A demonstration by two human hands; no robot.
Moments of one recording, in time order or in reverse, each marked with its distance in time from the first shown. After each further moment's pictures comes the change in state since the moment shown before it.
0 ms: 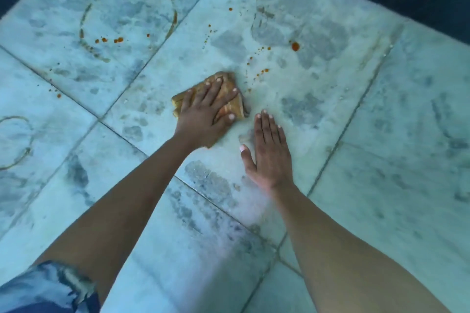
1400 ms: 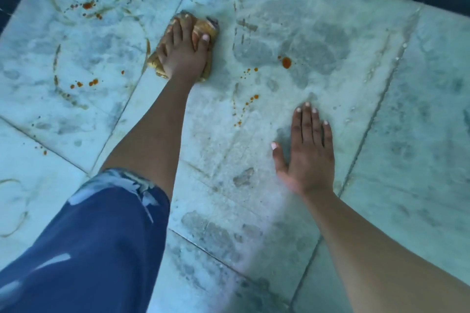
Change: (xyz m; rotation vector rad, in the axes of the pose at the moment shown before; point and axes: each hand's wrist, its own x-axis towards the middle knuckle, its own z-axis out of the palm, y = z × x) left_hand 0.205 -0.018 -0.047 -0.149 0.146 -0.427; right_hand 0.056 0.066 -0.022 -0.153 0.047 0.213
